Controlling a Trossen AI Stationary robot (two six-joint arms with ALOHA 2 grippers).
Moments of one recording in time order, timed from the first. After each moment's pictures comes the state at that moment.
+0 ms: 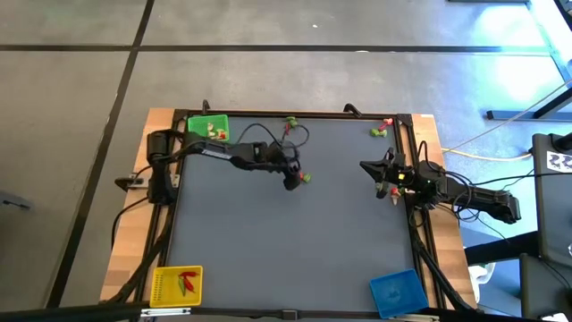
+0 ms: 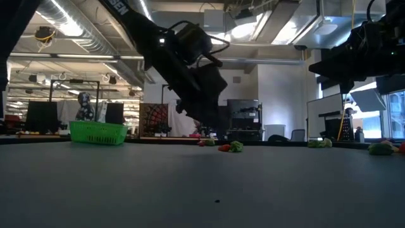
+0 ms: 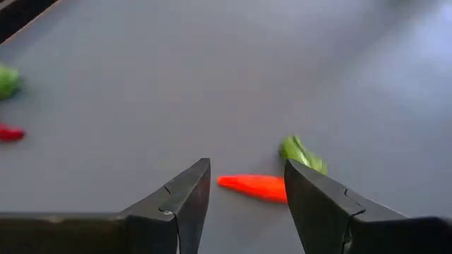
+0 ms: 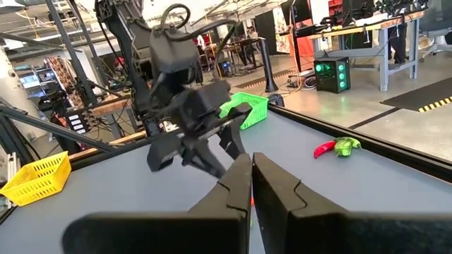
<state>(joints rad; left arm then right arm) 0.22 1.91 1.14 0.00 -0.16 -0.19 -0.20 0.03 0.01 0.05 0.12 0.23</state>
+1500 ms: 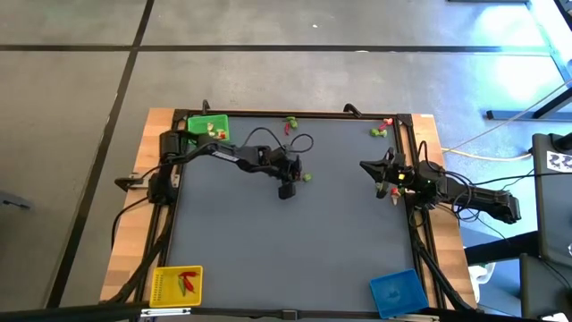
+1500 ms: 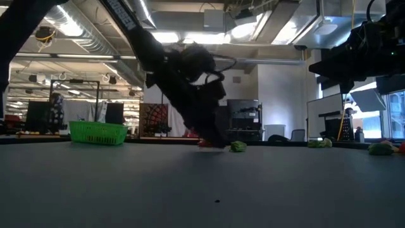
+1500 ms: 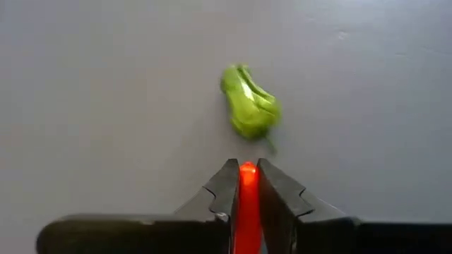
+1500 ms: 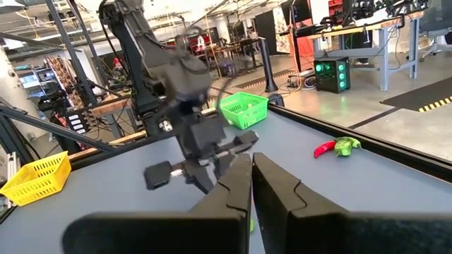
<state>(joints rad) 0.23 2.01 1.13 0.04 0.06 0.03 -0.20 0.03 0.01 0.05 0.12 0.23</state>
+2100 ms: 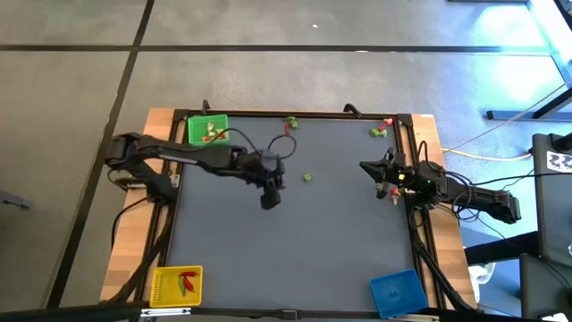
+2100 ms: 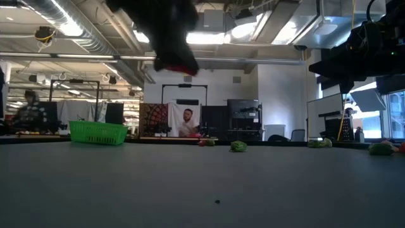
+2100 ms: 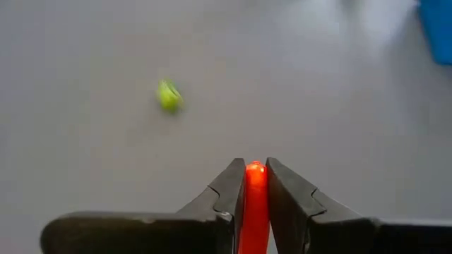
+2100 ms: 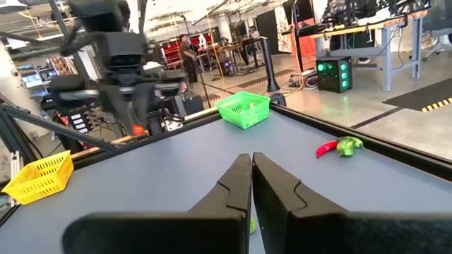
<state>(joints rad) 0.04 1.56 1.13 -0.40 0.00 -0.32 -0.20 0.03 0.01 0.05 0.11 0.23</state>
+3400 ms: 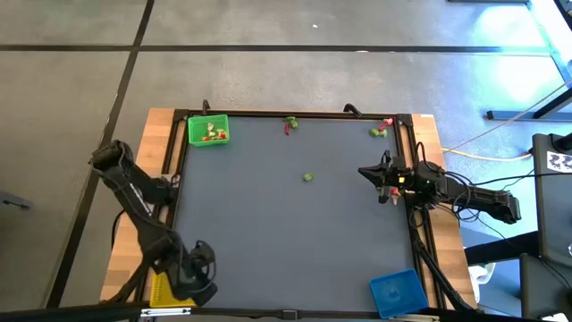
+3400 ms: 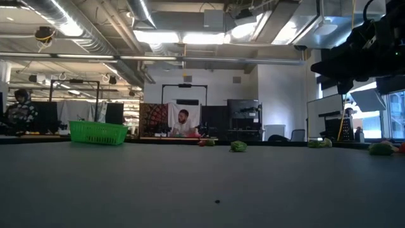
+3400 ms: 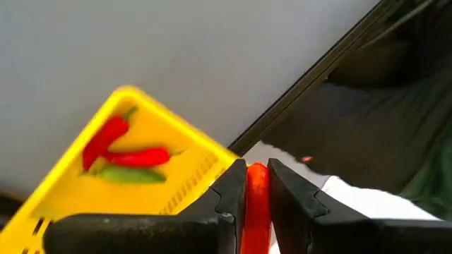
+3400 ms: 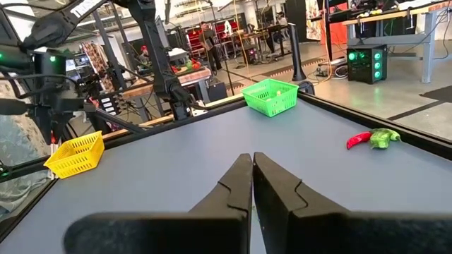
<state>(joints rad) -0.93 1.52 1.10 -0.72 0.04 -1.83 -0.20 0.03 0.01 0.02 0.01 0.23</state>
